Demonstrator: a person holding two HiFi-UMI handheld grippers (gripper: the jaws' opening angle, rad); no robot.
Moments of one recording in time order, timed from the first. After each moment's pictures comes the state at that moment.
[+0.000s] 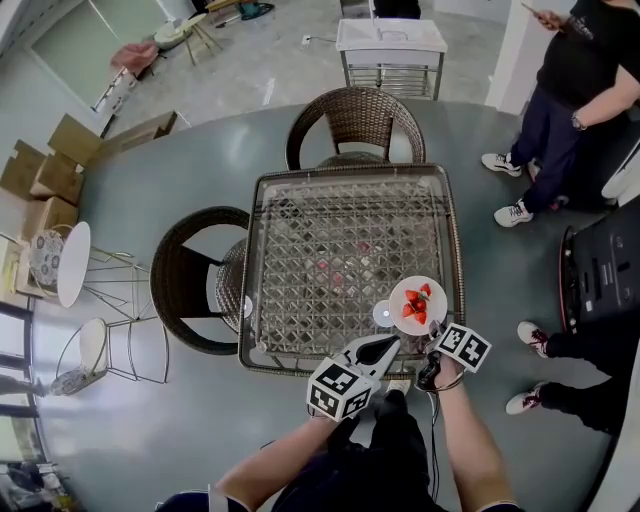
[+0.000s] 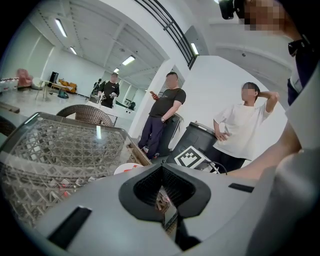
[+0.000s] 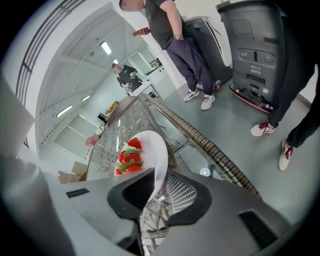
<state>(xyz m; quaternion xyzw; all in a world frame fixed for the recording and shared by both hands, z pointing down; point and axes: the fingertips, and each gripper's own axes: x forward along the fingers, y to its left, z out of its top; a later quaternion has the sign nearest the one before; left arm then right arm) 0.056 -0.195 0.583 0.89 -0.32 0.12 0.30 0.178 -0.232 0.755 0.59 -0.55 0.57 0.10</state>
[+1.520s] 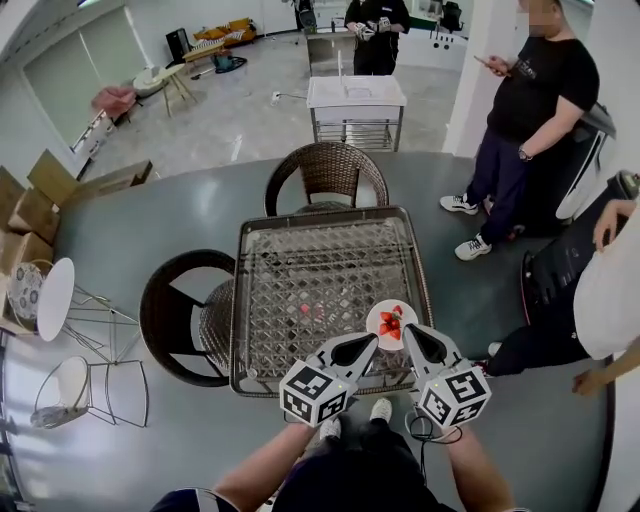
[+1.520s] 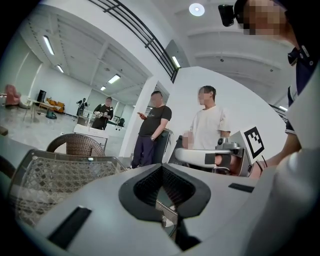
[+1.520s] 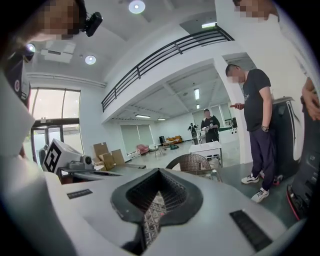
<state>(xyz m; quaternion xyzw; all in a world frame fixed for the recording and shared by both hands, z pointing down) 0.033 -0.208 0.452 0.93 -0.30 0.06 0.21 0.092 -0.220 0.436 0.49 -0.86 0.16 0.05</state>
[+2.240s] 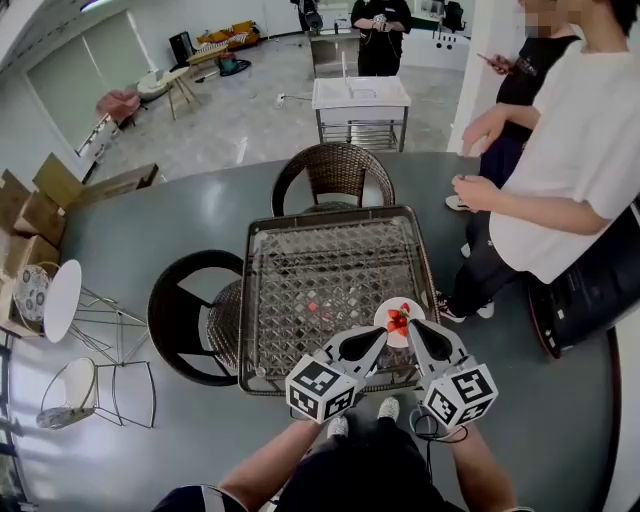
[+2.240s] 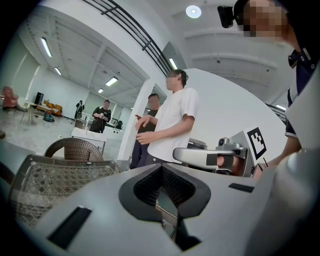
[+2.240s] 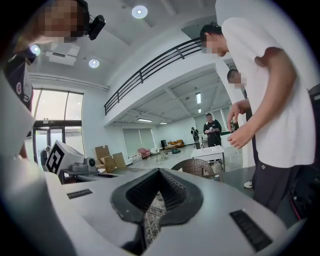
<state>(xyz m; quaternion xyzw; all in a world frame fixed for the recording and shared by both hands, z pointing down) 0.033 -0.209 0.434 0.94 -0.29 0.05 0.19 0.080 -0.218 0.415 0.48 -0.86 0.14 0.03</state>
